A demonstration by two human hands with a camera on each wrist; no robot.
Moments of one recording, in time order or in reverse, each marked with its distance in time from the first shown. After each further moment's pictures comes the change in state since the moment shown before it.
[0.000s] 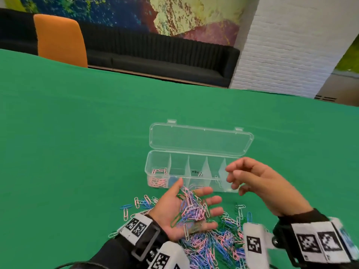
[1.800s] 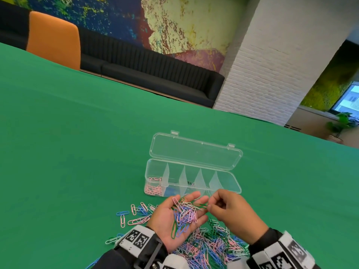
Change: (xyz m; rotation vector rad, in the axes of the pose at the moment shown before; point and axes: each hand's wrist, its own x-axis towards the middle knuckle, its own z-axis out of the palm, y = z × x) left_hand -0.019 -0.008 0.002 -0.278 -0.123 0.160; right_hand -0.018 0.010 0.056 -0.734 0.120 0.064
